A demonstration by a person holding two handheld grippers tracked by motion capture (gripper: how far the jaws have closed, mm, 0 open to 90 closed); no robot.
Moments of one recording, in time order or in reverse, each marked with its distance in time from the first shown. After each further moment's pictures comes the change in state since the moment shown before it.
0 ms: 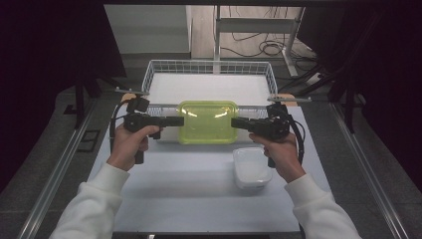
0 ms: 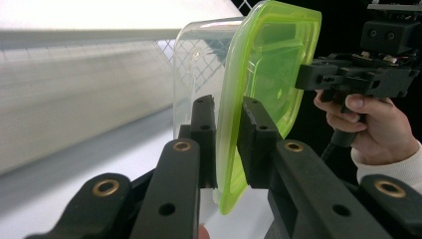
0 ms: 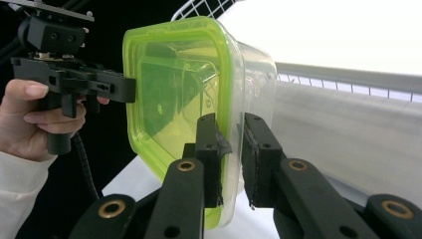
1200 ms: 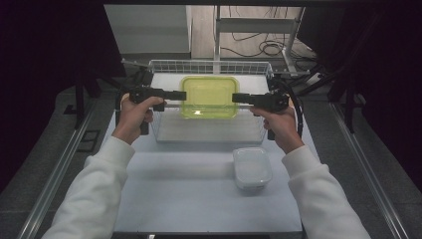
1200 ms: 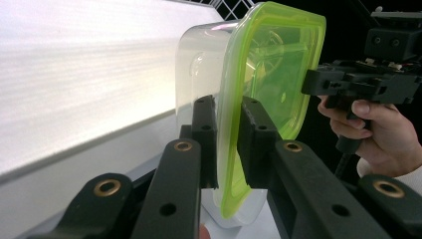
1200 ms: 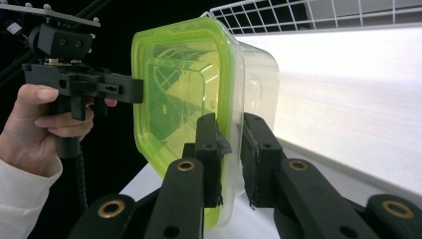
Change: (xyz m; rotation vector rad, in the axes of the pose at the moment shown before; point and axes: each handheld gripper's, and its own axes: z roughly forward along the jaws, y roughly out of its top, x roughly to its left) left arm 0.024 0.062 0.013 -0.015 0.002 -0.013; right arm -0.027 0.058 0.015 -0.005 0.003 0.022
